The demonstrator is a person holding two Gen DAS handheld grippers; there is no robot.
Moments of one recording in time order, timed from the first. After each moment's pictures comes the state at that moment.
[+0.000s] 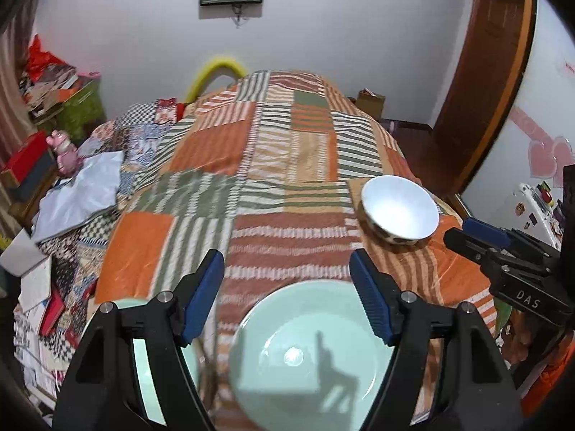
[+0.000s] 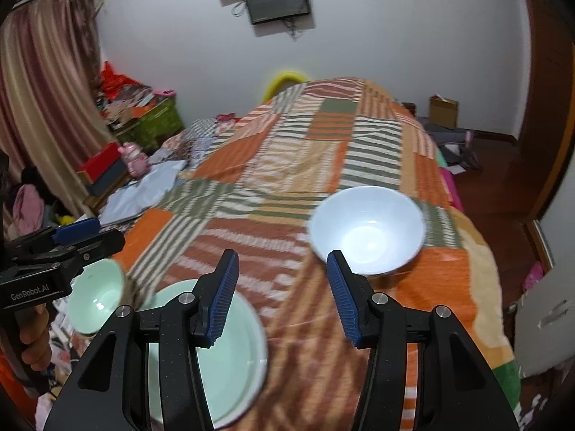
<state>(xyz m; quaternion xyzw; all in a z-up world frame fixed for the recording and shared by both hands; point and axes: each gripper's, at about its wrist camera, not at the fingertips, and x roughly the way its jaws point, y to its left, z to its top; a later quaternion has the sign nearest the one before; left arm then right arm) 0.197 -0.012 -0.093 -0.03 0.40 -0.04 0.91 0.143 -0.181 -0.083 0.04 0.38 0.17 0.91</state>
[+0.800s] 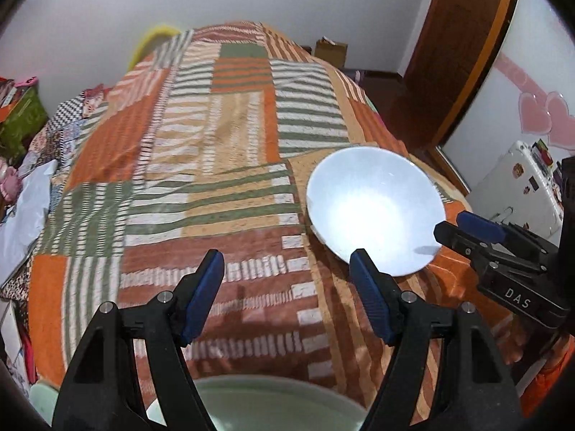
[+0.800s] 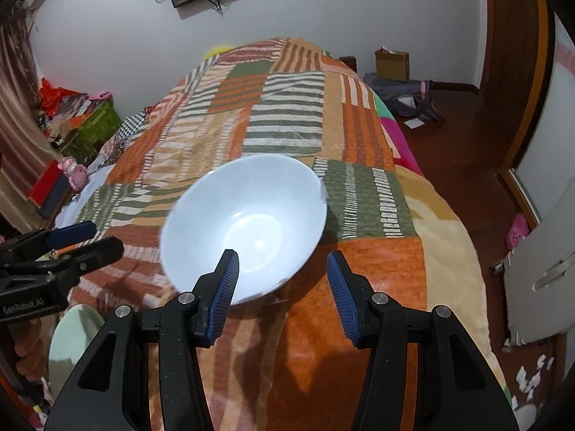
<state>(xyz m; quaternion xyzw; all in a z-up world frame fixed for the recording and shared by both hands) 0.325 -0.106 -0.175 0.01 0.48 -0.12 0.87 0.211 -0.254 -0.151 0.08 0.45 0.09 0.89</state>
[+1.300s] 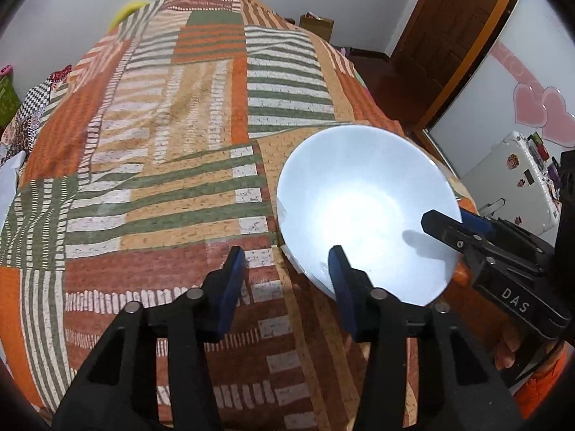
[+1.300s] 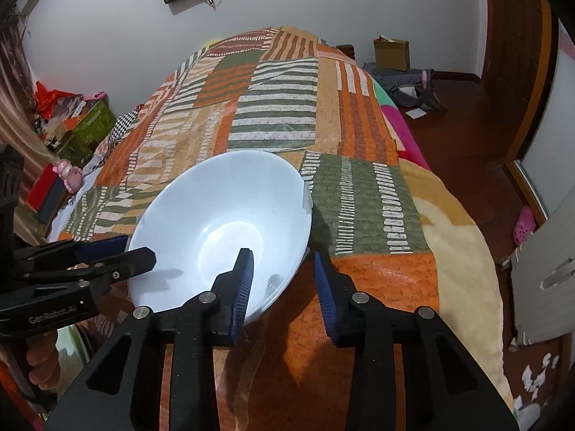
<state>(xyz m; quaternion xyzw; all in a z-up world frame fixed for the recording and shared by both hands) 0.369 -0.131 -0.220 0.00 0.52 -0.16 0.84 0.235 -0.261 -0.170 0.09 0.46 0.10 0.88</state>
